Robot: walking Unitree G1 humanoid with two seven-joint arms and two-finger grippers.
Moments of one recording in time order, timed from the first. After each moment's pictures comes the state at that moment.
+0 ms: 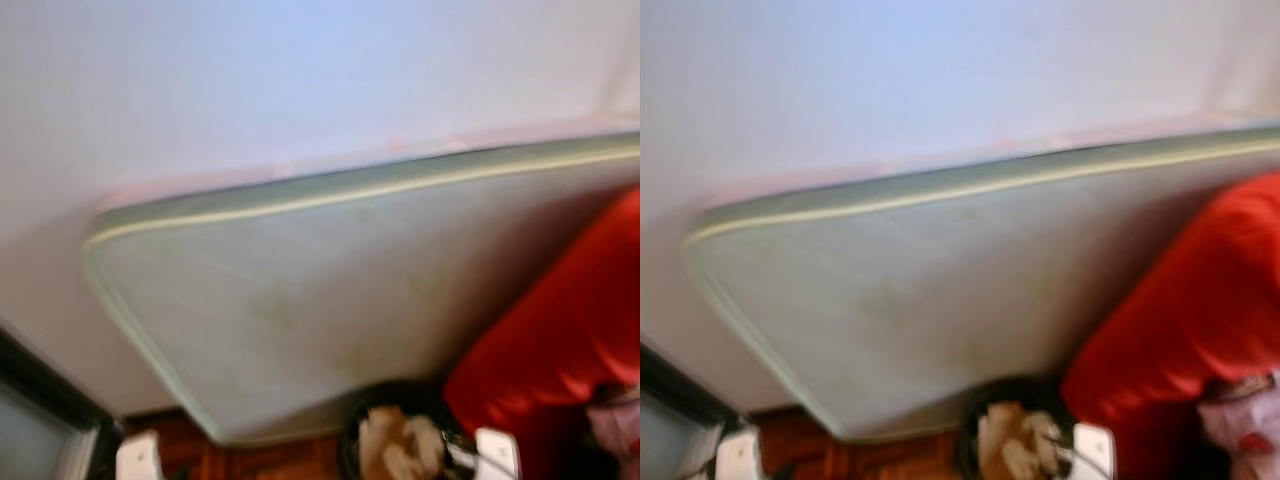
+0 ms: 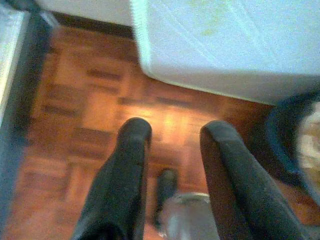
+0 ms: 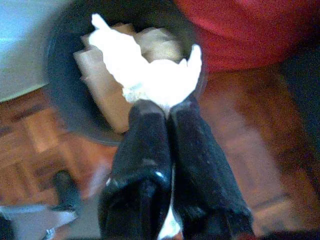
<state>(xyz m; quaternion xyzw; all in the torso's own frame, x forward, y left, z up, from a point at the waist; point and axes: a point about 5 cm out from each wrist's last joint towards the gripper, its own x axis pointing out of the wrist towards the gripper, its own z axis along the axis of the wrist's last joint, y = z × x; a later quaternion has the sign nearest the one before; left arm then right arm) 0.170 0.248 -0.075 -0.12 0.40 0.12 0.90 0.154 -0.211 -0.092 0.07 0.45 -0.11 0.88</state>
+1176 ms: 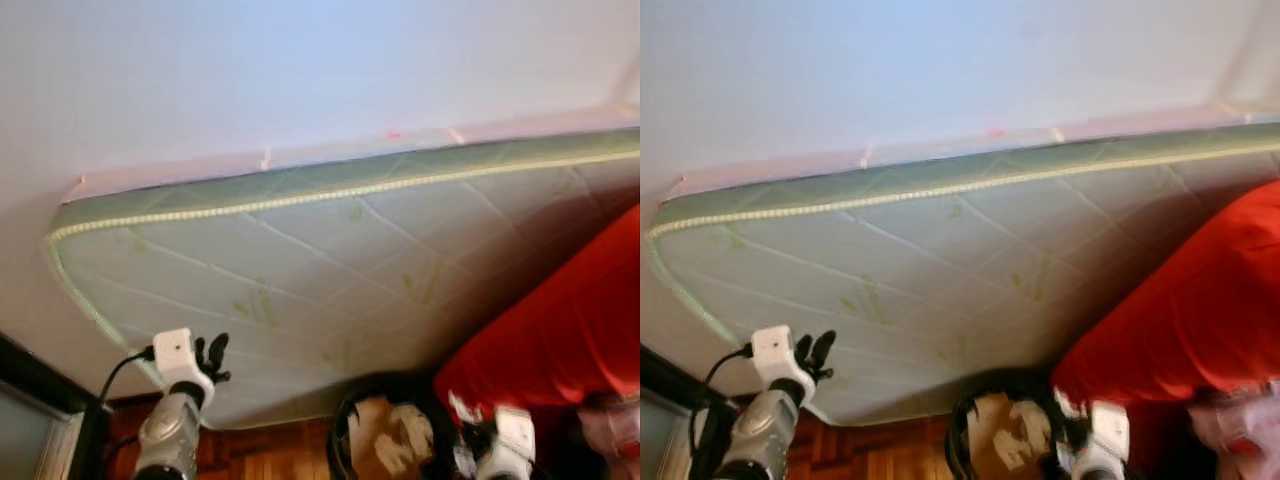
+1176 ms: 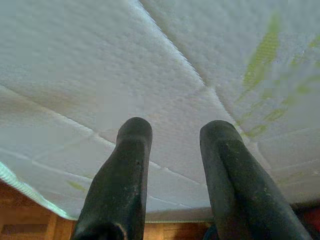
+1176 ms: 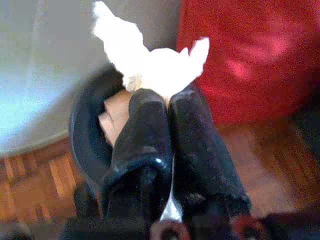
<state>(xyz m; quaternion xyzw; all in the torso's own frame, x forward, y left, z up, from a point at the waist) 0.281 0.213 0.012 -0.10 0.11 0.03 0.99 0.233 -0.209 -0.045 0.12 0.29 -0.05 0.95</state>
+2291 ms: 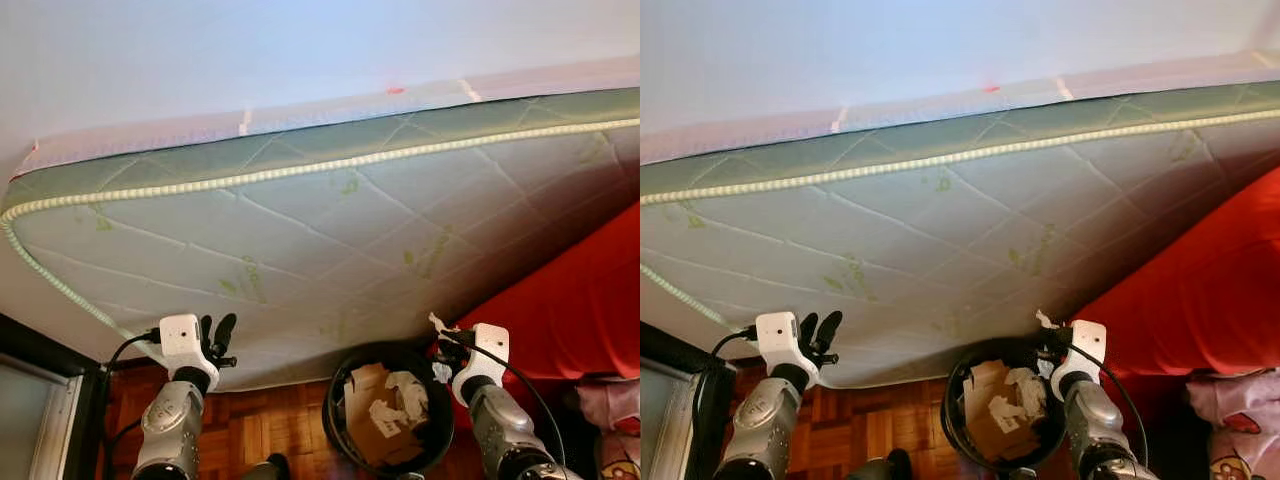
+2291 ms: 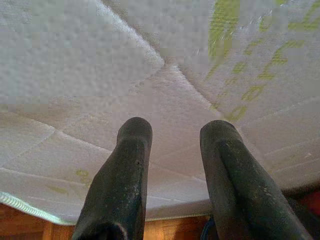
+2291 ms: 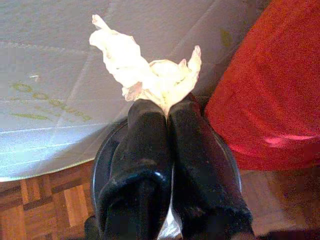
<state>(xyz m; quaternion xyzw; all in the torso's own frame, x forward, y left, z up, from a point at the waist) 0.287 0.202 0.032 -0.08 0.06 -0.01 1.00 0.286 -0.197 -0.007 0.13 0.23 -0.02 0.96</state>
